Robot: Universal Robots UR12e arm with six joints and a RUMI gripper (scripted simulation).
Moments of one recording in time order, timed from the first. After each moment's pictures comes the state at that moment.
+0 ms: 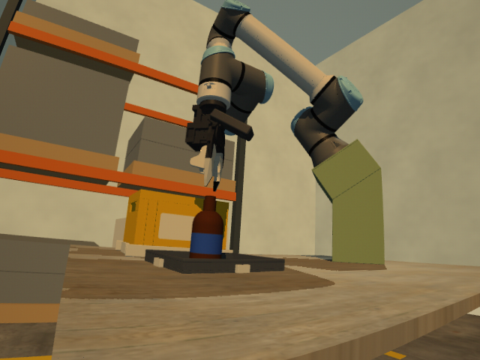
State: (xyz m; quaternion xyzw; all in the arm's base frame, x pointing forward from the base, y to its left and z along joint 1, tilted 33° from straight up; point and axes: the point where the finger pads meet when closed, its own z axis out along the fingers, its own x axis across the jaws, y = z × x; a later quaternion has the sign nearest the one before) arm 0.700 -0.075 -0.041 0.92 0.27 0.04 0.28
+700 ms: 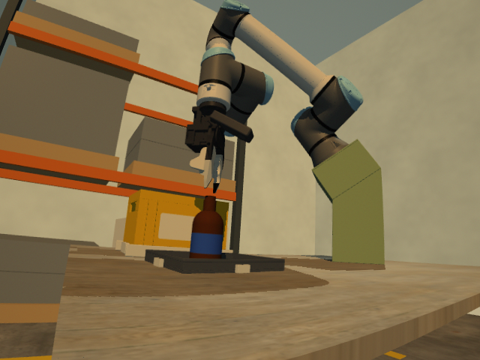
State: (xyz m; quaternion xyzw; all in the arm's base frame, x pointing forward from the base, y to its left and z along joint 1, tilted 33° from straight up) arm 0.701 -0.077 -0.045 0.92 0.27 0.04 0.28
